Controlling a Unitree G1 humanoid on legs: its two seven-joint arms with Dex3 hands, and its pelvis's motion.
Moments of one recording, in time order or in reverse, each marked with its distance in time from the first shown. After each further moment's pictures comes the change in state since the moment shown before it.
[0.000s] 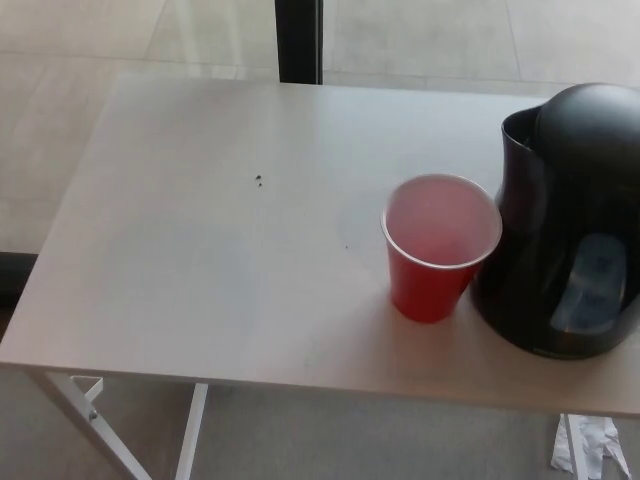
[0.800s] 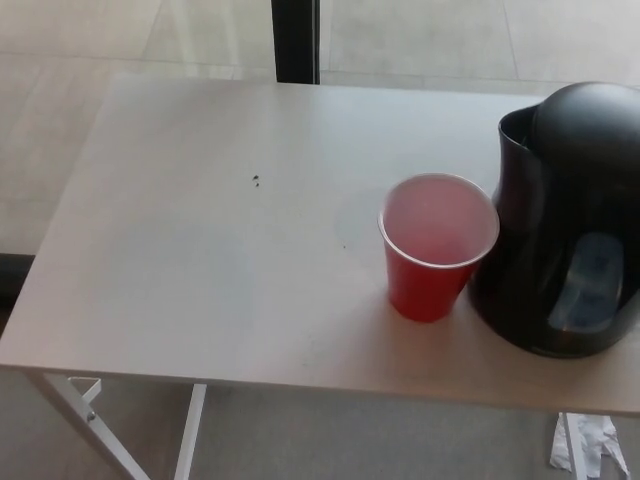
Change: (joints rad) left_arm -0.044 0.013 0.043 0.051 -0.044 -0.034 -0.109; right_arm -0.149 -0.128 -0.292 -0.163 0.253 0.014 0.166
